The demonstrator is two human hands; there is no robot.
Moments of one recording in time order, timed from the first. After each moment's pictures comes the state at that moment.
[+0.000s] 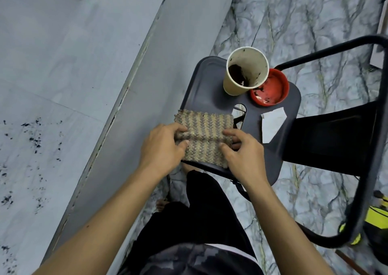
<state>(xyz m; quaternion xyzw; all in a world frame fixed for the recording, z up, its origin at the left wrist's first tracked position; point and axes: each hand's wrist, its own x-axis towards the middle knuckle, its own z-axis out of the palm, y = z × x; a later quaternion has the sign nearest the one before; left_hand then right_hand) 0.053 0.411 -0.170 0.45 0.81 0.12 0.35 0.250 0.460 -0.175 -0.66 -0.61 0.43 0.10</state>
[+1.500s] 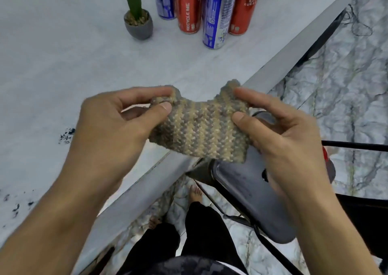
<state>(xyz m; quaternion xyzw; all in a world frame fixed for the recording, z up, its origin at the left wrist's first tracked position) -0.020 0.320 0.036 0.20 0.73 0.60 0.26 0.148 0.473 0.008 -0.31 -0.60 0.68 0.29</state>
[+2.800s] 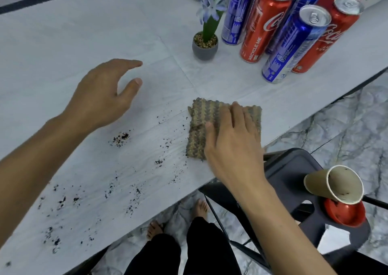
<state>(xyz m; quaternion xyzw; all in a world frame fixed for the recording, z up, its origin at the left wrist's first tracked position) -0.206 0.249 -0.018 0.34 0.91 0.24 0.03 0.006 0.421 -0.028 -0.32 -0.93 0.19 0.00</state>
